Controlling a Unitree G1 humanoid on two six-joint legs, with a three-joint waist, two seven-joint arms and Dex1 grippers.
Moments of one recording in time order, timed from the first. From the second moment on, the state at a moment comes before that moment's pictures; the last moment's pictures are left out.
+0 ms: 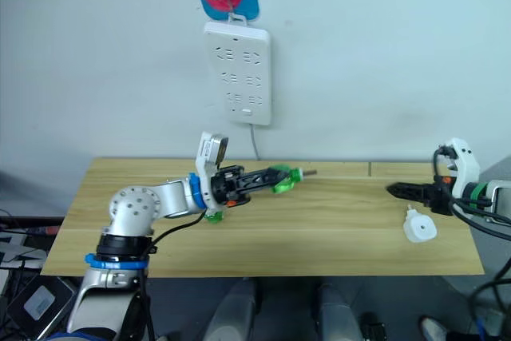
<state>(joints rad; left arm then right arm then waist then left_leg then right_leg) -0.55 0.32 0.00 -0.02 -1.03 0.95 -0.78 -0.38 -0.80 -0.55 -0.15 0.95 1.59 0.59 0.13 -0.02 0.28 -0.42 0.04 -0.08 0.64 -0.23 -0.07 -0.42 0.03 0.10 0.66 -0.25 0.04</state>
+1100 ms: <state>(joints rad) -0.50 0.16 -0.21 -0.09 -0.46 0.20 -0.86 -0.26 -0.41 -0.17 -0.59 1.95 0.61 -0.59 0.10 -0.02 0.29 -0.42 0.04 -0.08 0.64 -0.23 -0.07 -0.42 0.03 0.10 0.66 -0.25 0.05</state>
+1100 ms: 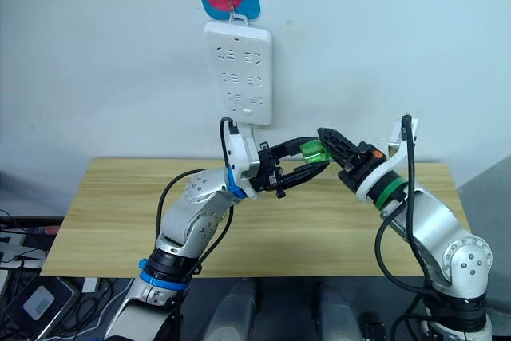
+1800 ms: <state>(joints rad) -0.55 0.45 -0.24 -0.11 -0.43 0.33 -1.07 -0.19 -0.87 0.01 -0.51 1.23 0.68 -0.17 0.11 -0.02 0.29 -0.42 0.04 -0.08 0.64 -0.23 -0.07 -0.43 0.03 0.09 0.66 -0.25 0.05</state>
